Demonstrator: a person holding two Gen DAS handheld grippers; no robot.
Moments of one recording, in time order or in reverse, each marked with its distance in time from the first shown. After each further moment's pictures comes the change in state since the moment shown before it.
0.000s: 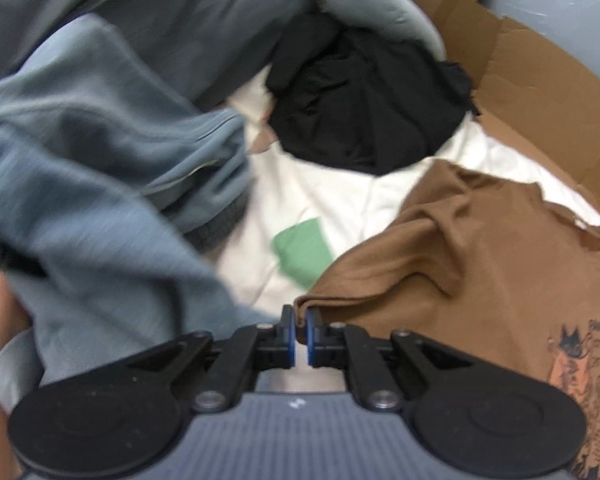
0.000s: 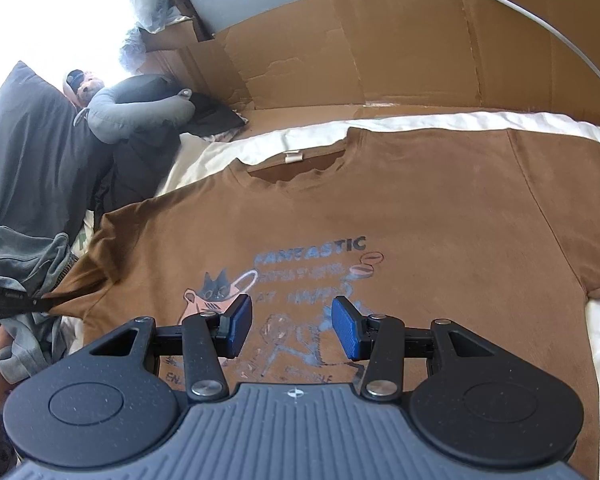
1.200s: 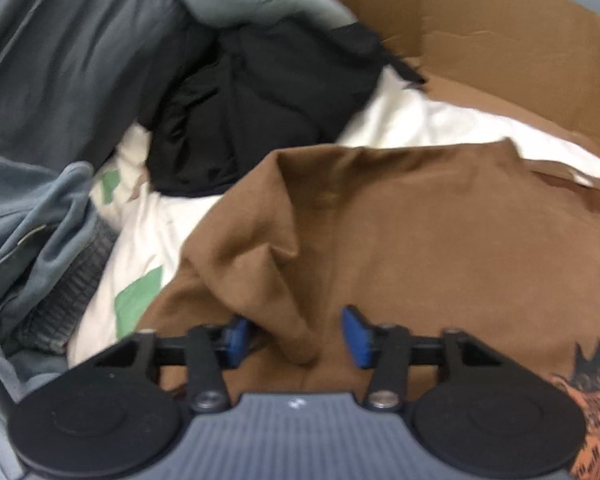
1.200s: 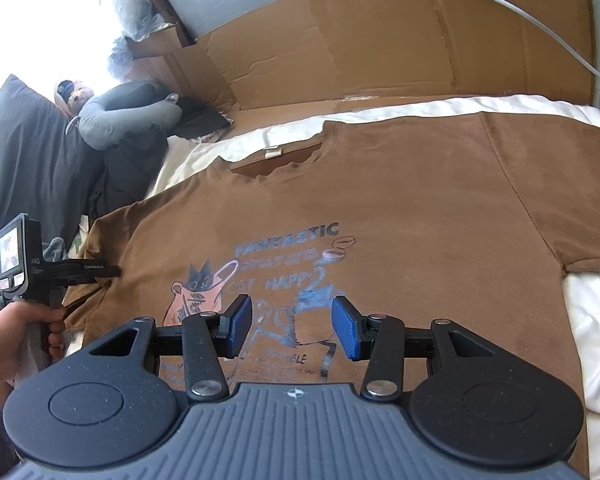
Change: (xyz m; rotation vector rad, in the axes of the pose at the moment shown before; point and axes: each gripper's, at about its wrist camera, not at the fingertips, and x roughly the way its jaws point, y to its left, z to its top) left arm 0.070 -0.127 0.006 0.197 -0.083 0.087; right arm -0.013 -0.024 -0.011 0.044 -0.006 0.001
